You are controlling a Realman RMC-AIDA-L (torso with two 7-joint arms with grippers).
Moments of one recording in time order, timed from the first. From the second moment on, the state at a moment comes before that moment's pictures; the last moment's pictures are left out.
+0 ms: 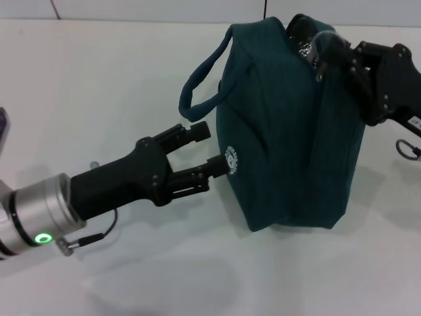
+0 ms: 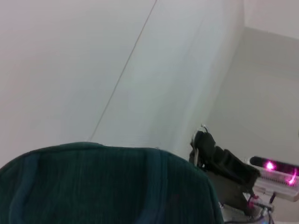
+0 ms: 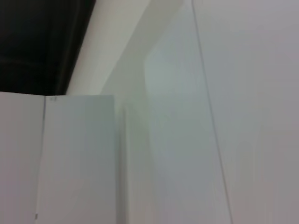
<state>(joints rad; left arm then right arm) -0.41 -2.09 0.83 0.28 1.55 1.76 -1.13 0.58 2.03 -1.32 -0.21 -0.82 -1.73 0.78</state>
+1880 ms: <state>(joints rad) -0.58 -2.10 0.90 0.05 1.43 1.54 -0.90 0.65 2.03 -1.35 -0.21 -0.78 -1.64 0.78</state>
